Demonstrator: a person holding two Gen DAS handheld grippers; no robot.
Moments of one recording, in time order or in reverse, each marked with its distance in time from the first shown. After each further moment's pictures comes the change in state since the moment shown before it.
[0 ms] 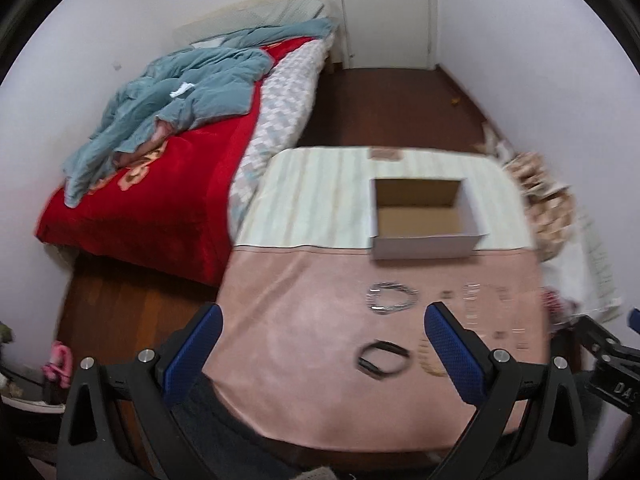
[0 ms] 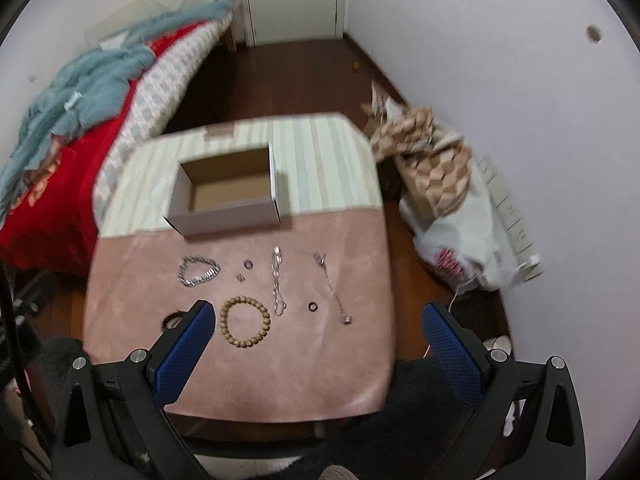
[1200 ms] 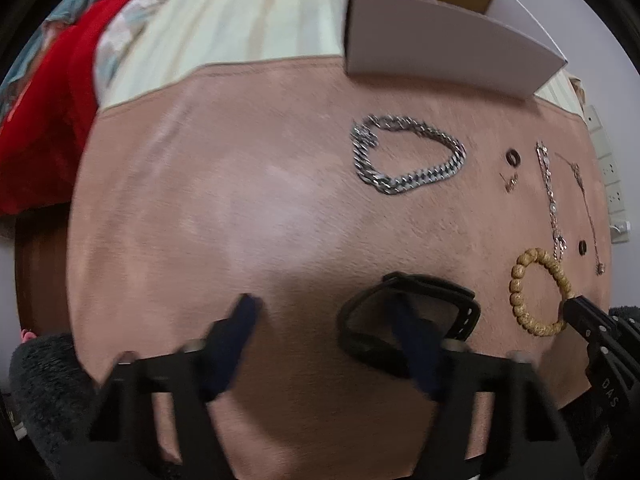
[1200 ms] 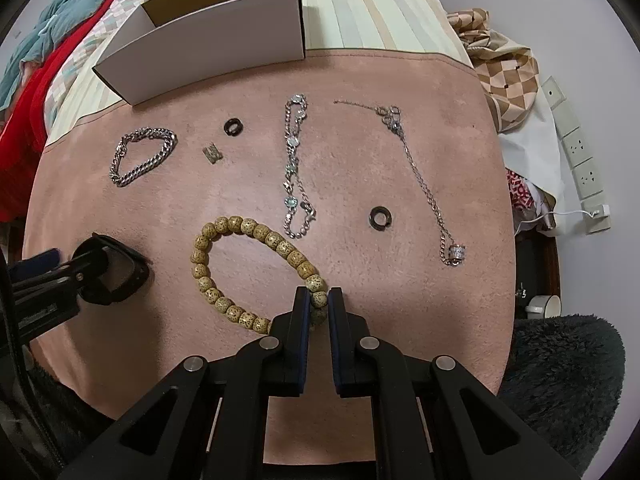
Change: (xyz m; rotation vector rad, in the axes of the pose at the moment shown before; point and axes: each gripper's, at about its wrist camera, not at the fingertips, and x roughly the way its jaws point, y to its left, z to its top) left arm 0.210 -0.034 -0.077 0.092 0.414 -0.220; right arm 0.194 0.050 -0.085 -0.047 0.280 0.051
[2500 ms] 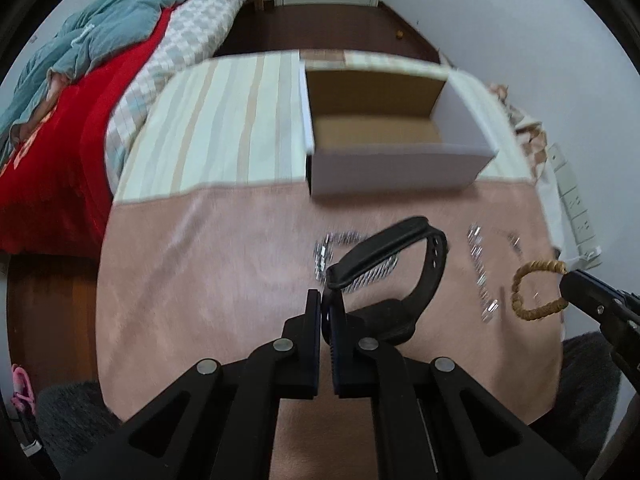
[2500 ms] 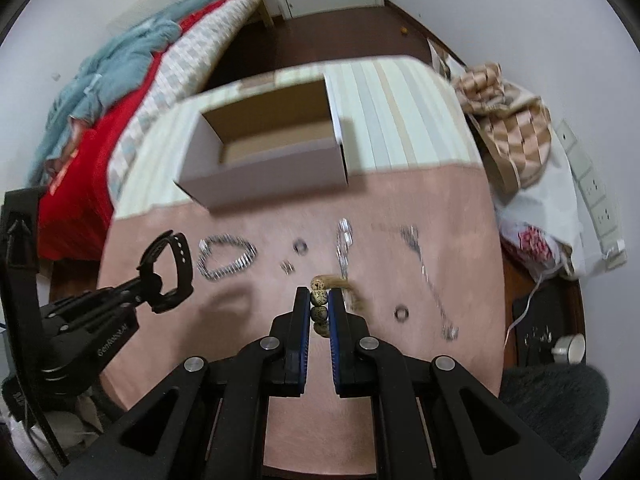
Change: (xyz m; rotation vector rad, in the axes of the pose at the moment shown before) left arm -0.083 -0.009 0.033 0.033 -0.230 -0.070; right arm -0.099 -0.004 0.048 0.013 -0.241 0.174
